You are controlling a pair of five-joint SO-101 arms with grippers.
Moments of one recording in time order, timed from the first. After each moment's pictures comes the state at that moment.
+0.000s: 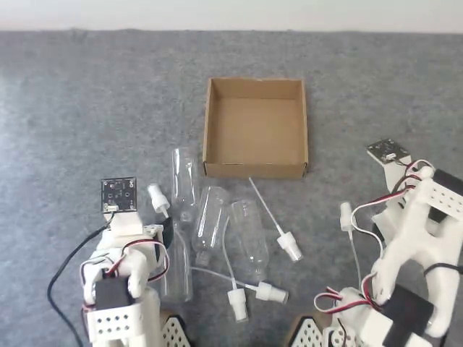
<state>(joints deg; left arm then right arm) -14.1 -103.2 97.3 72.0 2.2 27.4 -14.3 36.7 75.8 52.6</state>
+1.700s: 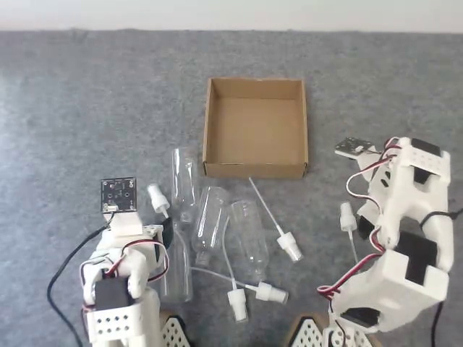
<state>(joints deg) -14.1 -103.2 97.3 72.0 2.2 19.3 8.8 18.7 86.2 62.8</state>
